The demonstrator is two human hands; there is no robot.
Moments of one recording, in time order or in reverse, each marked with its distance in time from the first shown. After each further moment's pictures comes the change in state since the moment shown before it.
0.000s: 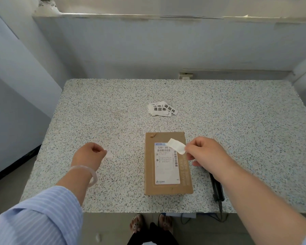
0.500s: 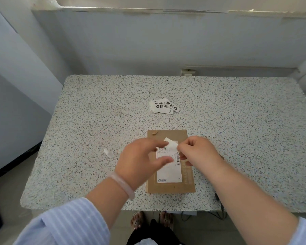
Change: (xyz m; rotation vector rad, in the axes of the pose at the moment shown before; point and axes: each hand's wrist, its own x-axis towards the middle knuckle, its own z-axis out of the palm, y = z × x) left_hand -0.089 0.084 0.025 0.065 -0.225 0.779; right_hand 0.004 -0.005 0.024 0.030 -0.035 -0.003
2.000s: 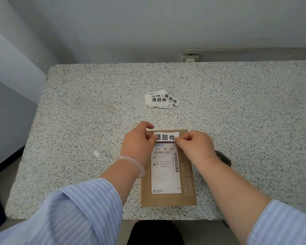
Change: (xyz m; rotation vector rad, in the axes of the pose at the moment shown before) left_hand 0.087 -0.037 0.051 -0.181 0.084 -0.462; right_hand 0.093 0.042 0.015 -0.129 0.150 0.020
